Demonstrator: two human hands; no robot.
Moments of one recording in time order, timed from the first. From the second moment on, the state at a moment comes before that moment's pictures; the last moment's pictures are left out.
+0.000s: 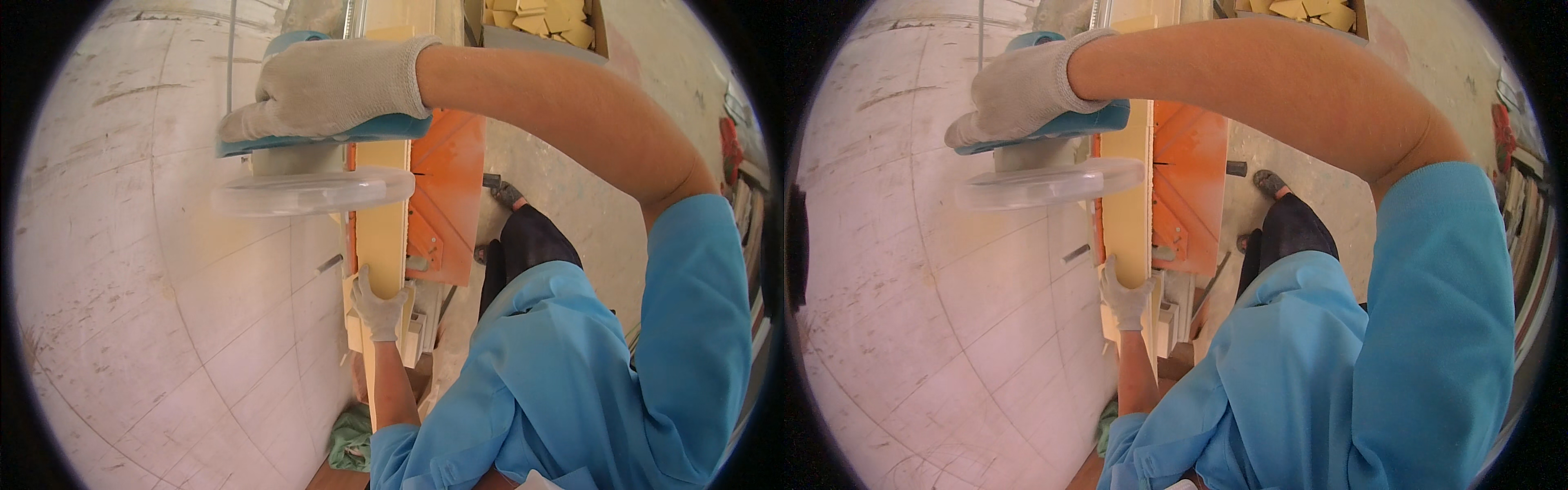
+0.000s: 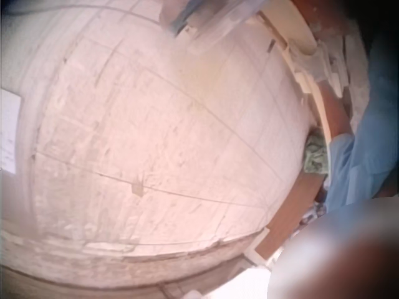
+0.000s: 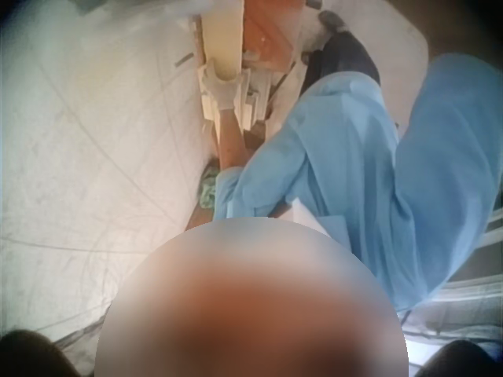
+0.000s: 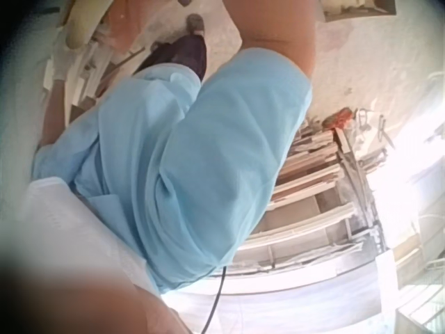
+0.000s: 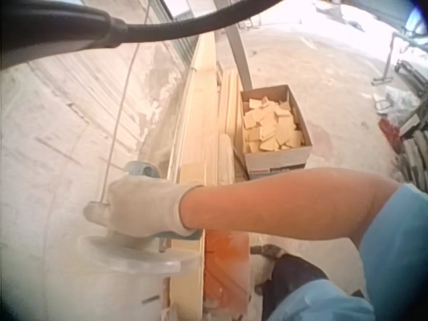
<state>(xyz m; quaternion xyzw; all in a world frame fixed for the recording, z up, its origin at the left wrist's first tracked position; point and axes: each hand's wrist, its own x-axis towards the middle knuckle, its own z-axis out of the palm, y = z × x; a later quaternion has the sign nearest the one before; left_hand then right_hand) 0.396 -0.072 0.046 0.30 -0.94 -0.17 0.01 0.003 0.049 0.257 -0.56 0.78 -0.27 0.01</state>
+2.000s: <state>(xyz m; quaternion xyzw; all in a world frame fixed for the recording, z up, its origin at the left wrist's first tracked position) 0.458 -0.083 0.045 0.25 -0.96 -0.10 -0.03 0.003 0.054 0.293 -0.47 0.76 -0.40 0.22</state>
